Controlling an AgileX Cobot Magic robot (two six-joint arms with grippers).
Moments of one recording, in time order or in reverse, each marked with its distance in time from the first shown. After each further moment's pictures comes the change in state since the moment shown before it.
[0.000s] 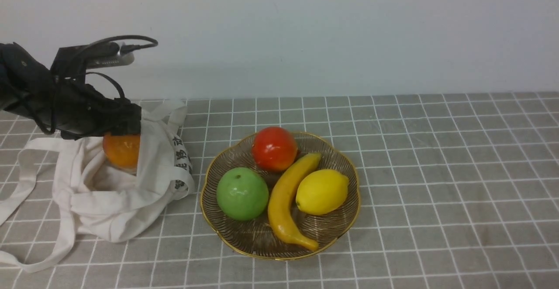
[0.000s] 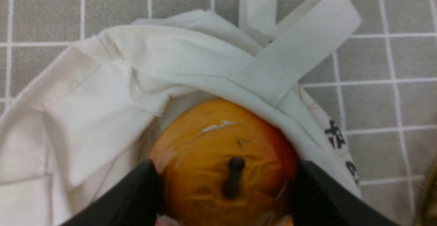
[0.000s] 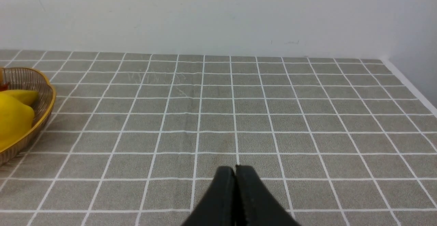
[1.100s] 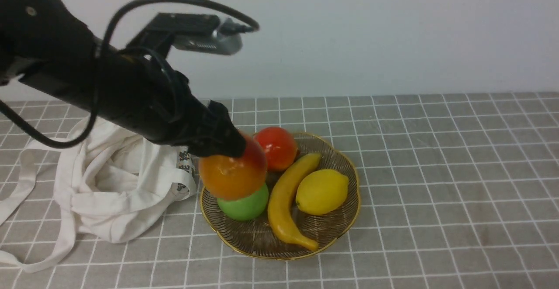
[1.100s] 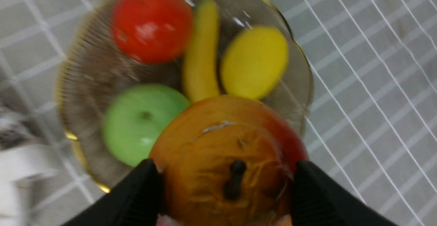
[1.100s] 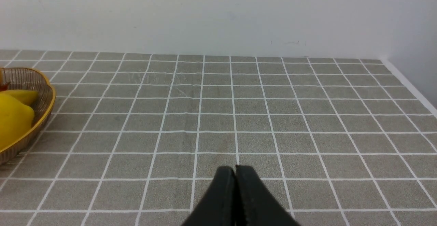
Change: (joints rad) right arm 0.000 0.000 0.000 -0.001 0.000 0.000; left arm -0.397 -0.291 0.001 -0.082 0.405 0.040
